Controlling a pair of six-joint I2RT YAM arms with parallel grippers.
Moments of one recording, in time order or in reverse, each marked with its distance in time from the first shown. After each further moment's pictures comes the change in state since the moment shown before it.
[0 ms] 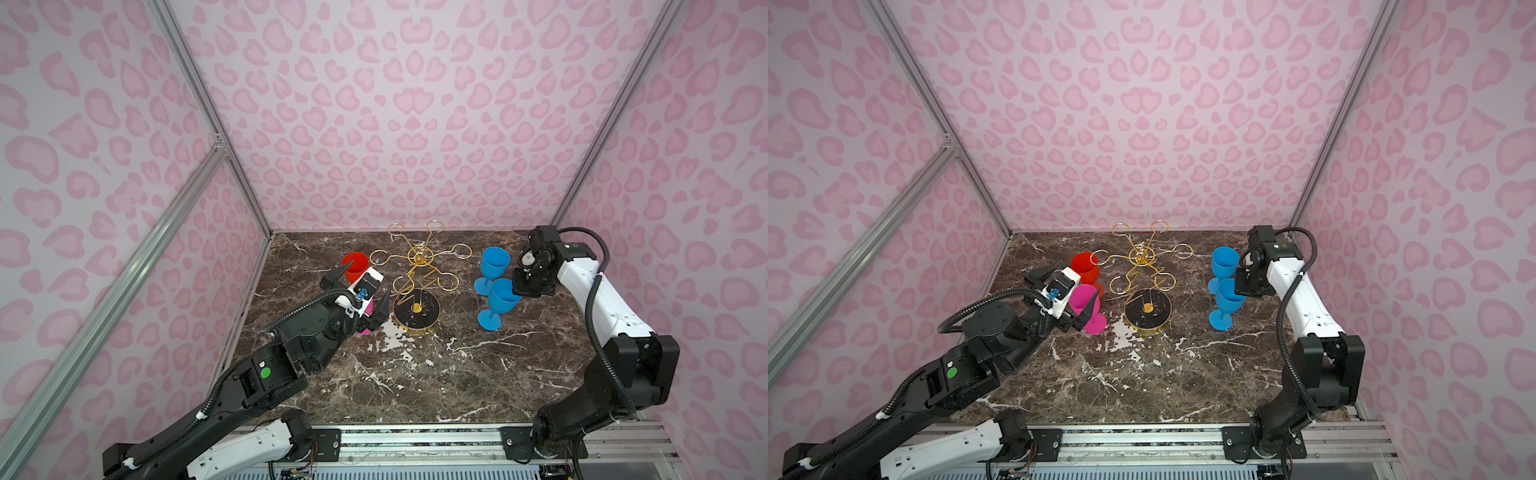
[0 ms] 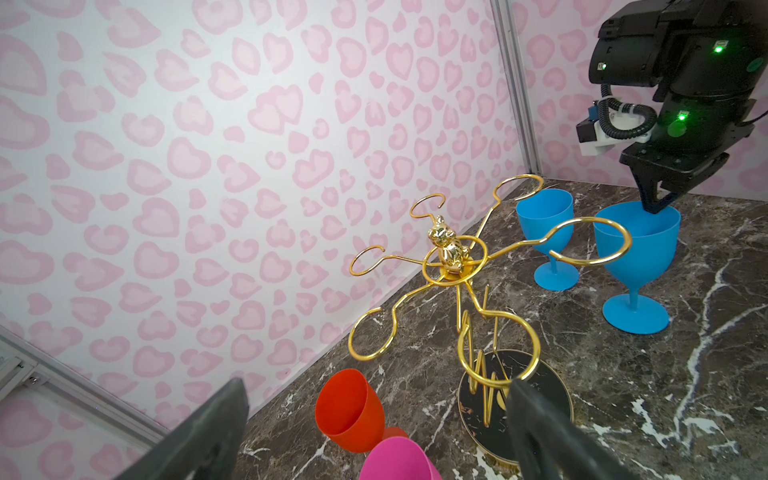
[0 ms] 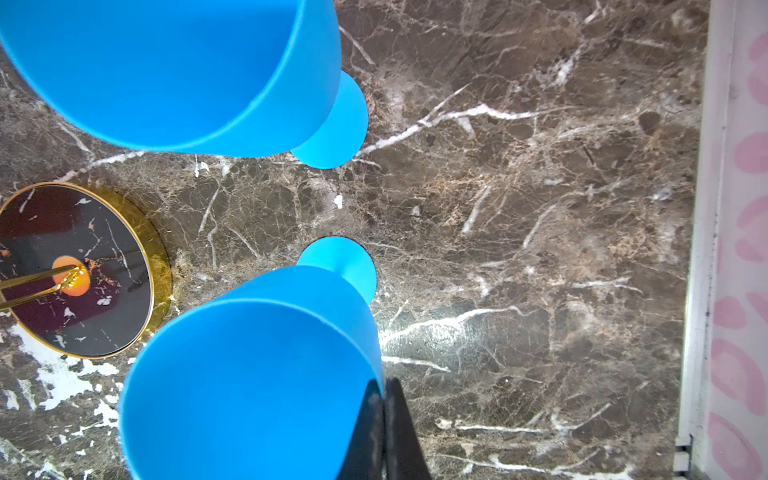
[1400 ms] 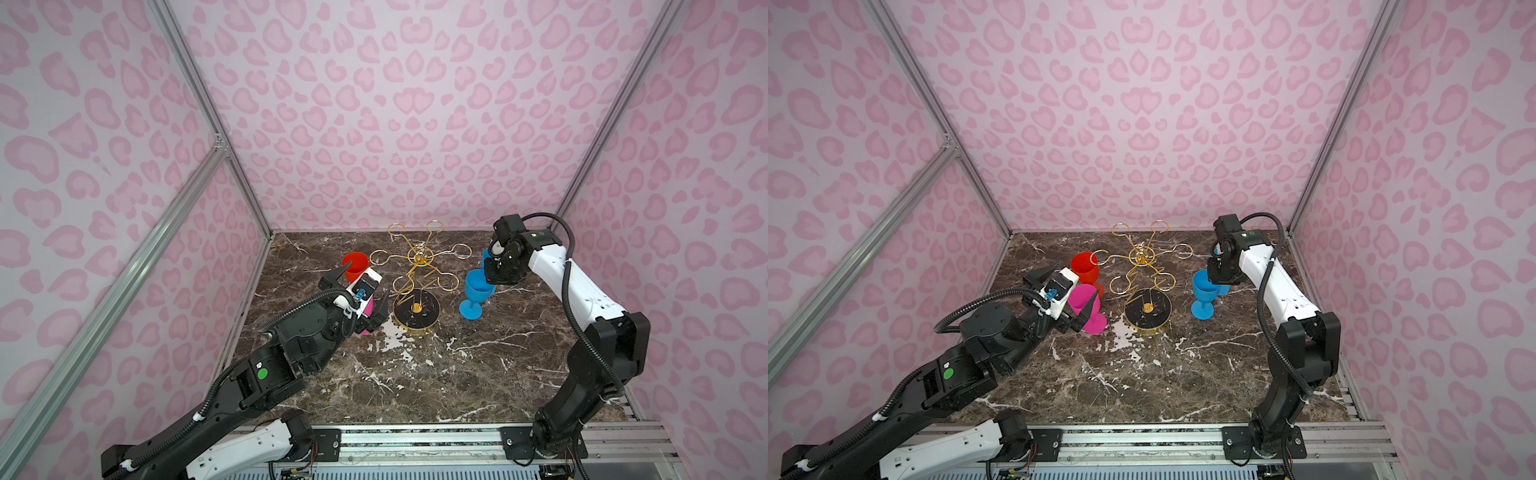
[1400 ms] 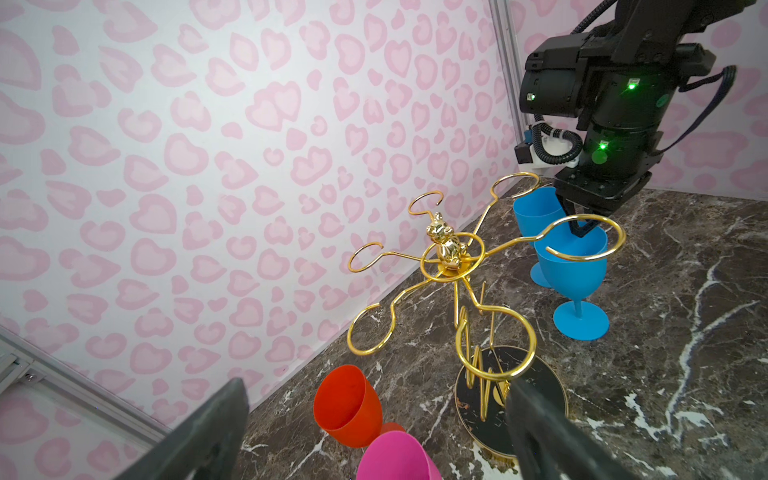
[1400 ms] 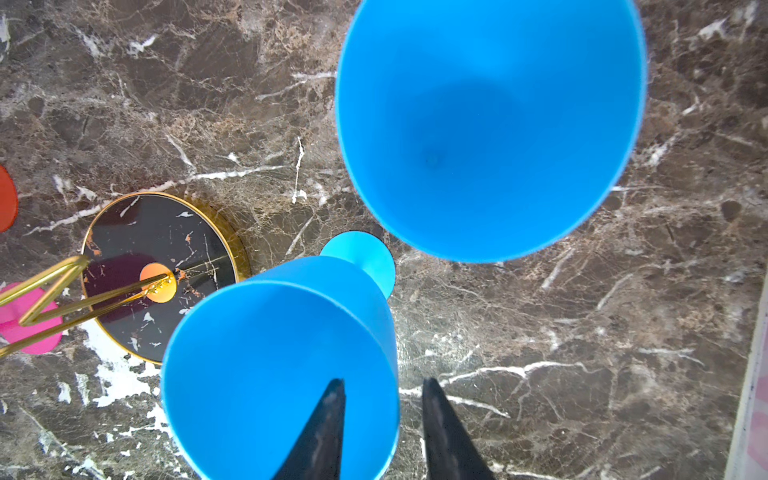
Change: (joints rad) left arm 0.000 -0.008 0.008 -0.026 0.005 -0.013; right arm 0.188 0.141 0.187 -0.014 0.030 0.070
